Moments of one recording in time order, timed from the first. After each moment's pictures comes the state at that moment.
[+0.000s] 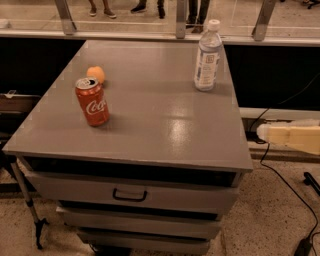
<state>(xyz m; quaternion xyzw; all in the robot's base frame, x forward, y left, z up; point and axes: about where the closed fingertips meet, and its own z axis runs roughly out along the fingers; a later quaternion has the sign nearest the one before) 0.445 -0.271 0.942 -0.17 0.81 0.10 0.56</state>
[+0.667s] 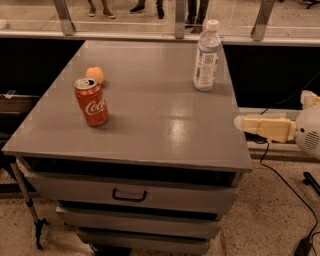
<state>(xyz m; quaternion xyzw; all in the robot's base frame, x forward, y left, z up) 0.494 -0.247 0.926 -0.18 0.78 0.09 0.59</state>
